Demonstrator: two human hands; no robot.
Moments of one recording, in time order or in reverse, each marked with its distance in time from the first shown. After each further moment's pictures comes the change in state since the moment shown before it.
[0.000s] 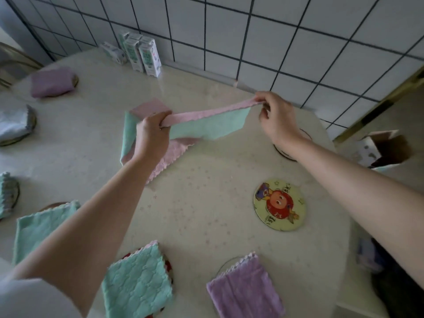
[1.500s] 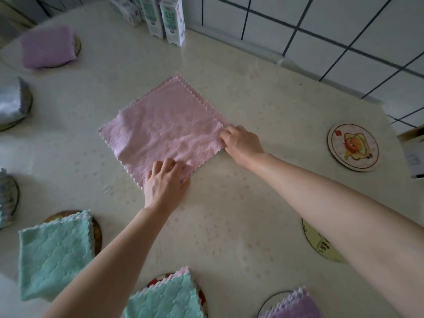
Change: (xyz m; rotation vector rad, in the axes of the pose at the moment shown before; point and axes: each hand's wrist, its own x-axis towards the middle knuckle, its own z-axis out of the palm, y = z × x) left_hand -0.027 -0.176 0.038 0.607 -0.284 0.085; right_hand 0.013 -0.028 0.226 -0.521 -0.644 -0.170
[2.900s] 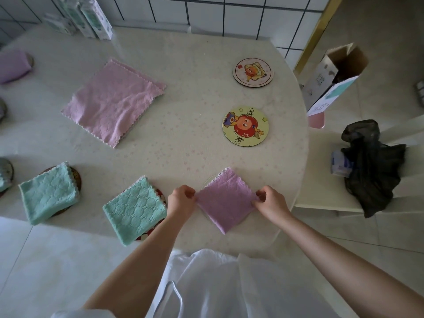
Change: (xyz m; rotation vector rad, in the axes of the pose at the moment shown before) left_hand -0.270 0.157 0.027 -0.510 -0.373 -0.285; right_hand -0.479 0.004 0.101 0.850 -0.043 0.895
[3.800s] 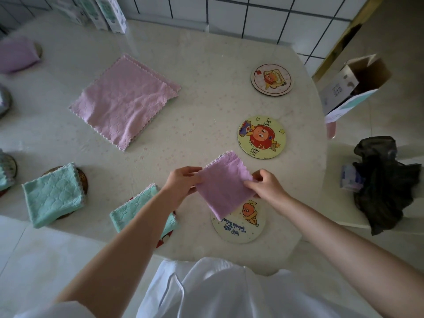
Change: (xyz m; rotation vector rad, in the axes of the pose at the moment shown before) left_hand 0.052 0.044 -0.065 -0.706 -0.289 -0.183; right_hand 0.043 -0.095 -0.015 0.287 -0.188 -0.032
